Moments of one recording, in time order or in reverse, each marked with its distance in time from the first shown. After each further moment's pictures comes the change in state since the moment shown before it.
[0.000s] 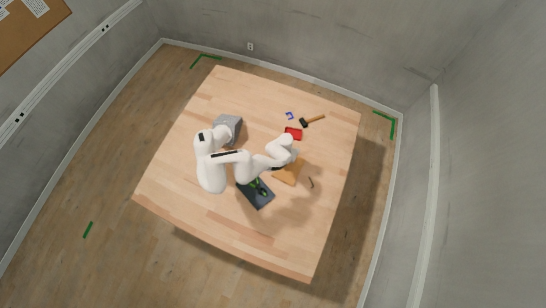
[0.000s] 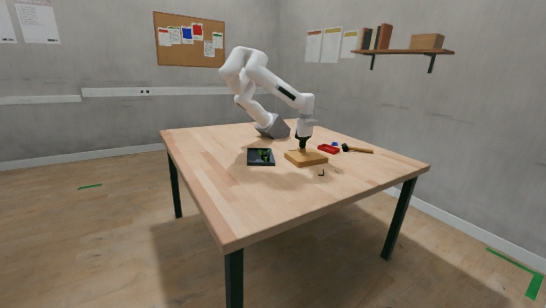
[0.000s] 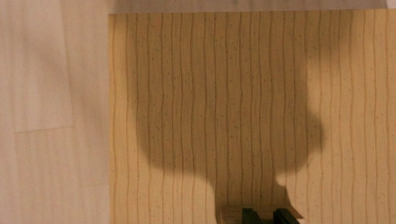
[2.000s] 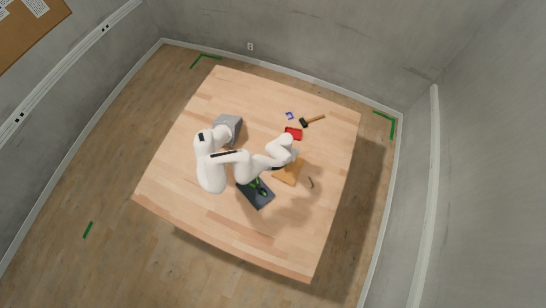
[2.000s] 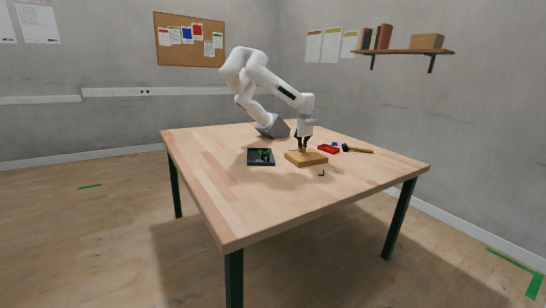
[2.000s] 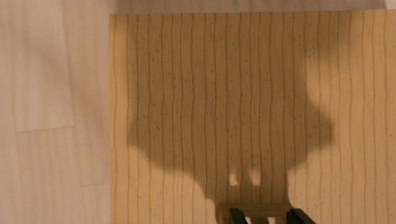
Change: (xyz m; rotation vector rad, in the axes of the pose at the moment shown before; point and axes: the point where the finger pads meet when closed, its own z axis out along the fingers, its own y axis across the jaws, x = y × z) arm 0.000 0.000 -0.001 0.000 0.000 0.000
